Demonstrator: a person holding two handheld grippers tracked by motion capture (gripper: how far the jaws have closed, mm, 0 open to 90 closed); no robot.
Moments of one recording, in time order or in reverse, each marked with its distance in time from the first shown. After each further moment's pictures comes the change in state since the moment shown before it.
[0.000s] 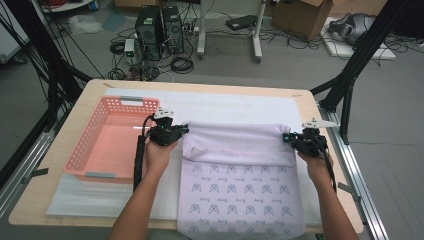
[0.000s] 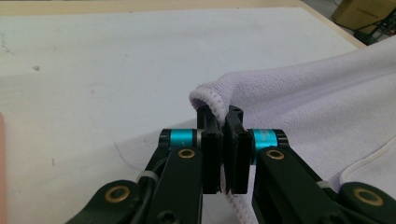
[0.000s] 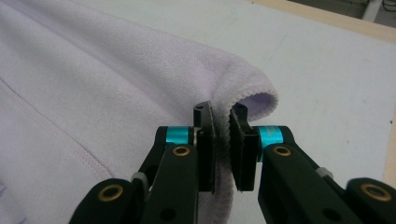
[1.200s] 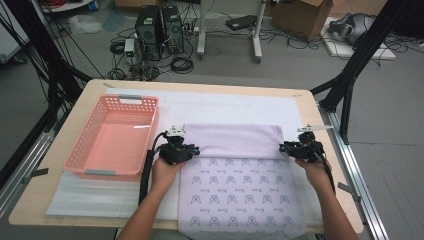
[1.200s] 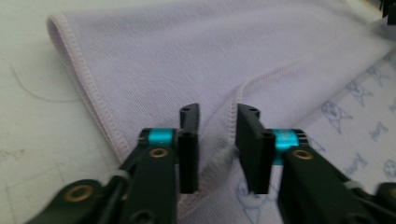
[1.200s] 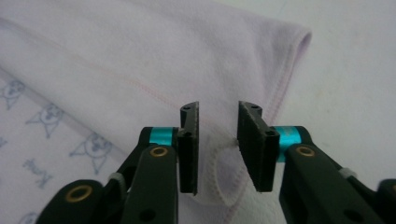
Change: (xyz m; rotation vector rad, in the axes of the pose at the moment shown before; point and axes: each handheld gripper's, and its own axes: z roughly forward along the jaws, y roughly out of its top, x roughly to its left) left arm -0.033 -0.048 0.006 0.184 -0.102 0.042; right arm 0.002 -0.021 0.007 0.164 0.048 0.086
